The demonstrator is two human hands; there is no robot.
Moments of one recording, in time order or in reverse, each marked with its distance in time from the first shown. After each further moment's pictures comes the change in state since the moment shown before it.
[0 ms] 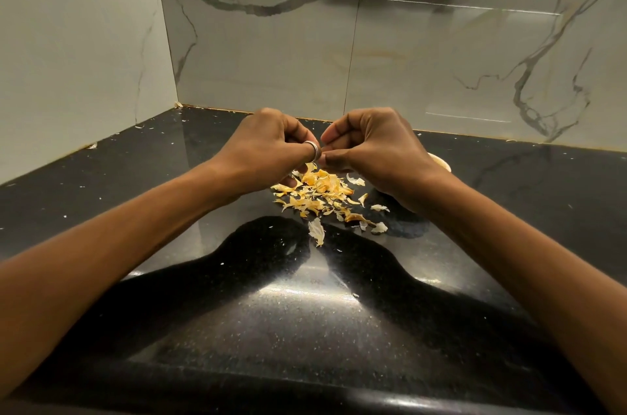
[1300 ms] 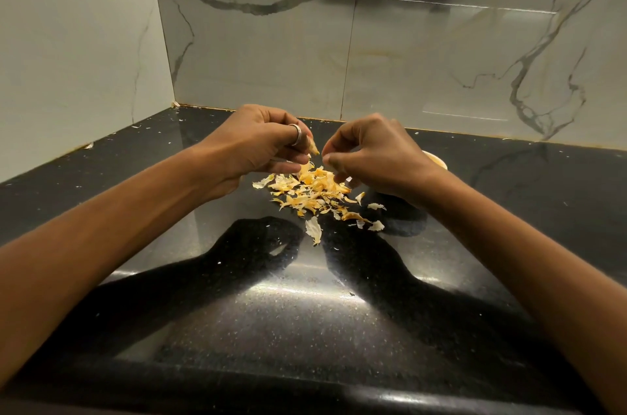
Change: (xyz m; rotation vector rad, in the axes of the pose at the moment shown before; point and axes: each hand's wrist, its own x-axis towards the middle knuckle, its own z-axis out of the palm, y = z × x) left_hand 0.004 0.005 -0.011 -0.396 -0.040 -0.266; right_hand 0.001 0.000 -0.005 -0.340 -0.078 -0.011
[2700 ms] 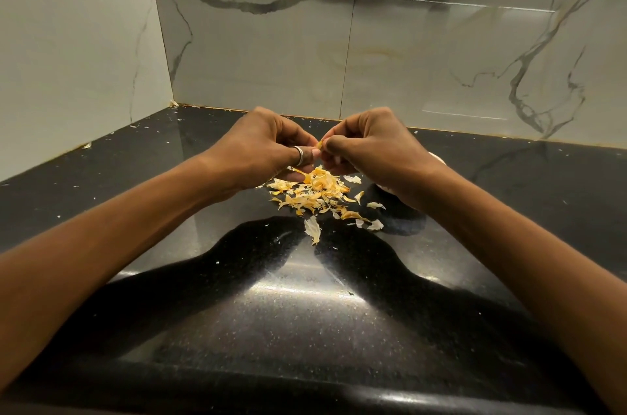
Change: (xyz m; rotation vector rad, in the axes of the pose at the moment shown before) left_hand -0.002 -0.007 0.005 0.243 -0.088 0.162; right_hand 0.004 0.004 0.002 0.347 0.036 0.040
